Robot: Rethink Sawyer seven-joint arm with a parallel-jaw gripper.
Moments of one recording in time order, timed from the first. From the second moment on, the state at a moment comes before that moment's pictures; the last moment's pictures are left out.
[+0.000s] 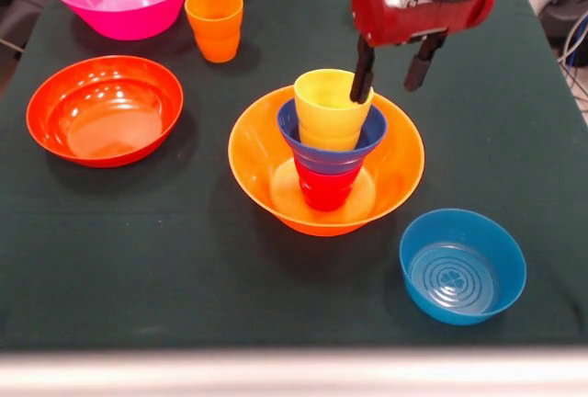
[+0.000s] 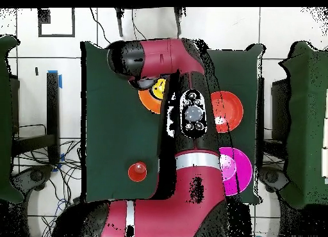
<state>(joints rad) -0.16 -0.45 0.16 1.01 -0.29 1.05 1.42</state>
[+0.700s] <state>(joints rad) -0.16 -0.43 0.11 1.01 -0.29 1.06 1.42</state>
